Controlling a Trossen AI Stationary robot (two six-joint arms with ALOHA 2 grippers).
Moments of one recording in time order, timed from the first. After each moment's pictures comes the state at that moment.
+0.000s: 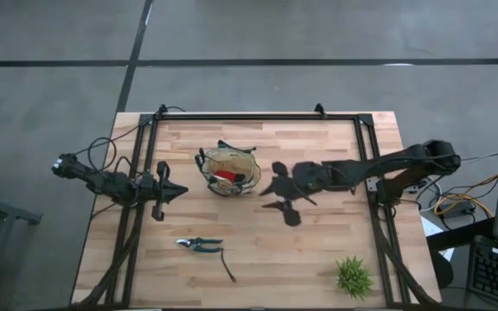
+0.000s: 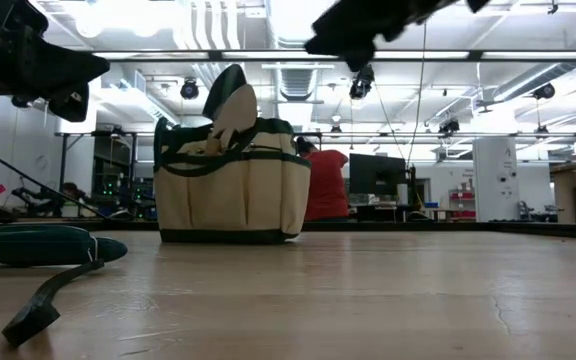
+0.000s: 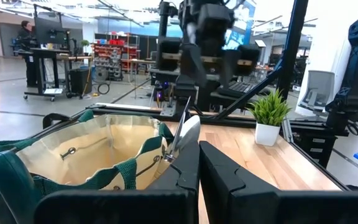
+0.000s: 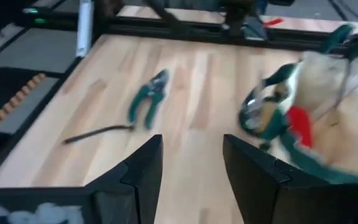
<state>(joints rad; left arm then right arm) -0.40 0.02 0.01 0.07 -0.45 -0.05 0.11 1.44 1.00 -0.04 -0.08 0.01</state>
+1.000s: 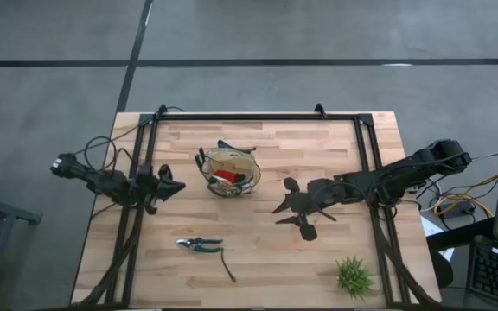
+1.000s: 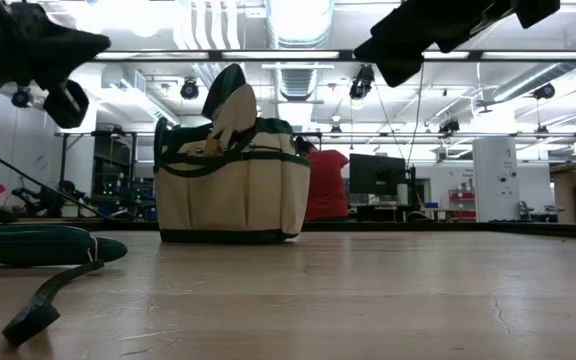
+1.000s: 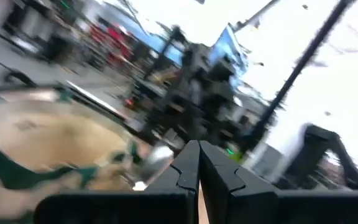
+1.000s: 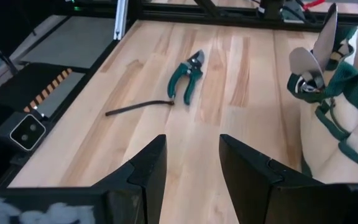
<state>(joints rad) -0.40 0.06 0.01 0.21 -0.46 -0.49 0.23 1.34 0.77 0.10 -0.06 0.08</state>
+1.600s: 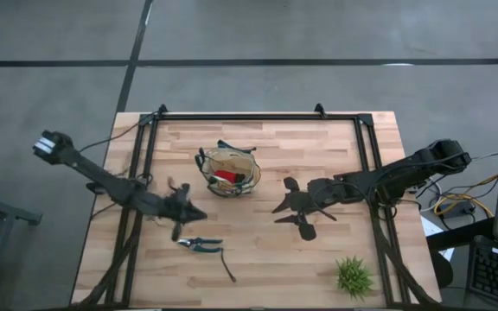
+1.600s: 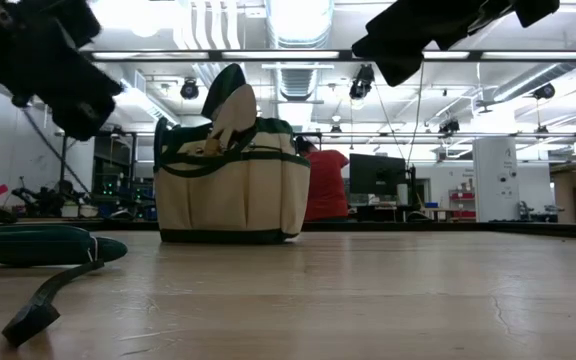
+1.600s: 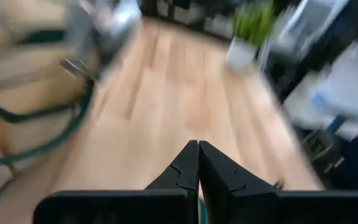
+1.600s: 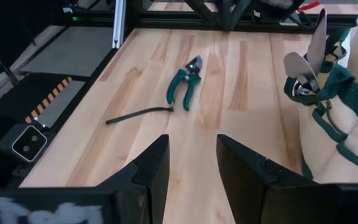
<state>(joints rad) -0.48 0.82 0.26 0.24 -0.35 -0.49 0.23 1.34 0.77 0.11 -0.05 0.11</state>
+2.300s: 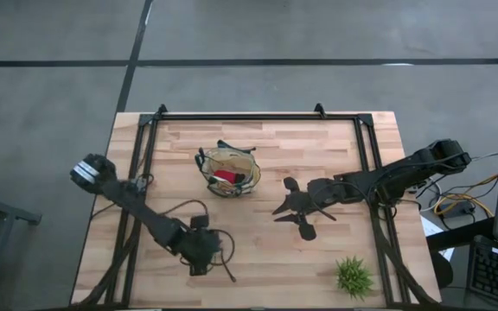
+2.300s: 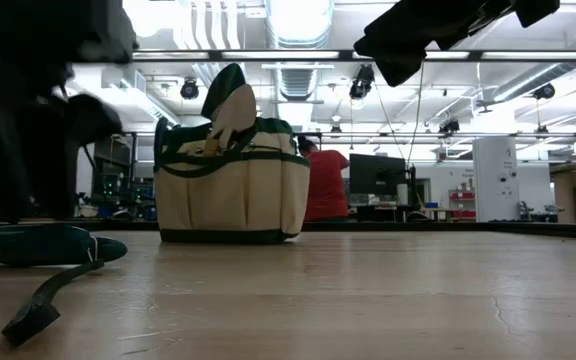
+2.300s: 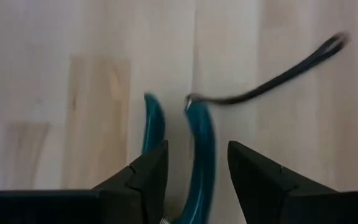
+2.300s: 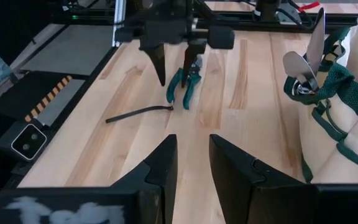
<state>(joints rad) -0.62 1.61 0.95 -0.47 -0.22 -0.64 0.23 1.34 0.77 0.11 -0.05 0.11</state>
